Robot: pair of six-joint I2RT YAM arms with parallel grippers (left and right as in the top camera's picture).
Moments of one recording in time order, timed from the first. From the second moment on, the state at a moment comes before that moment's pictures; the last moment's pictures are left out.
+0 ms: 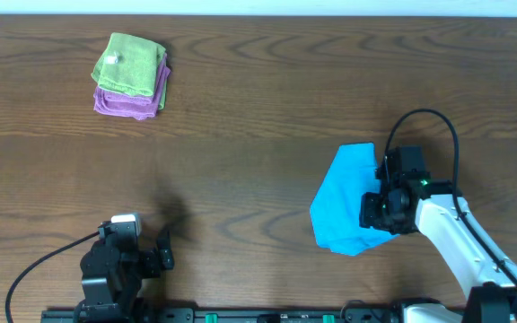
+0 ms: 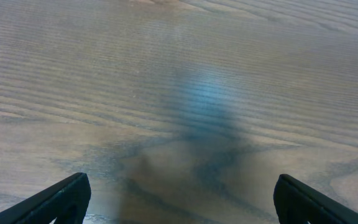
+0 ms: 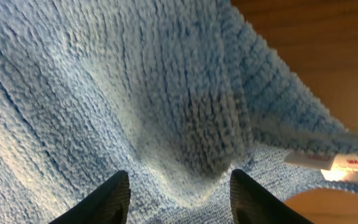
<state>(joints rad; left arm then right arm) 0.05 0.01 0.22 -0.89 0.10 -0.09 0.07 1.39 0.67 -0.75 -0.07 0.25</state>
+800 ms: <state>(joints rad) 0.05 0.01 0.22 -0.89 0.10 -0.09 0.18 1.33 0.76 -0.55 -0.36 0.28</state>
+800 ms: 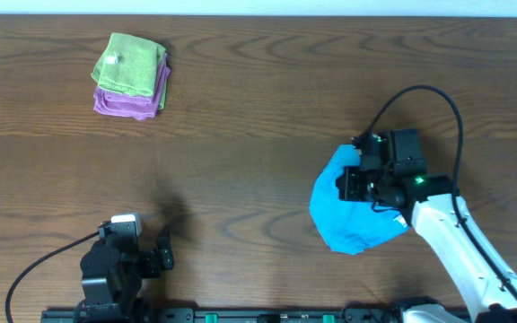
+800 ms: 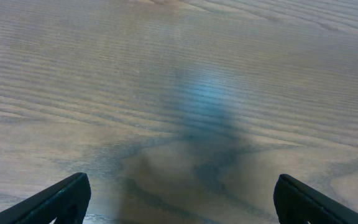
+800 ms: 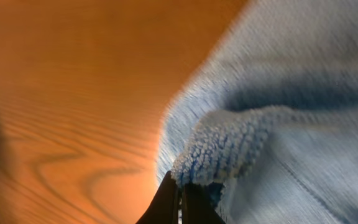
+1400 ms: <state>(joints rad) 0.05 0.01 0.22 -0.89 0.10 -0.09 0.41 1.69 0.83 0.04 -0.39 0.42</state>
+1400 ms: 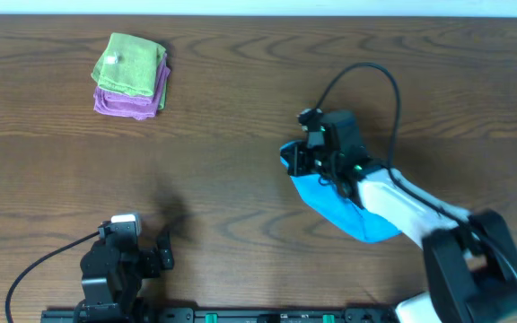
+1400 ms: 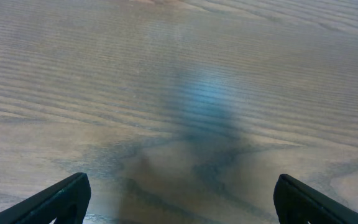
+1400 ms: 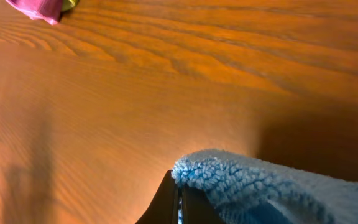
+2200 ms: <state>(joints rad) 0.05 0.01 0.22 -0.89 0.10 -0.09 0.52 1.72 1.19 -0.32 -0.31 0.35</state>
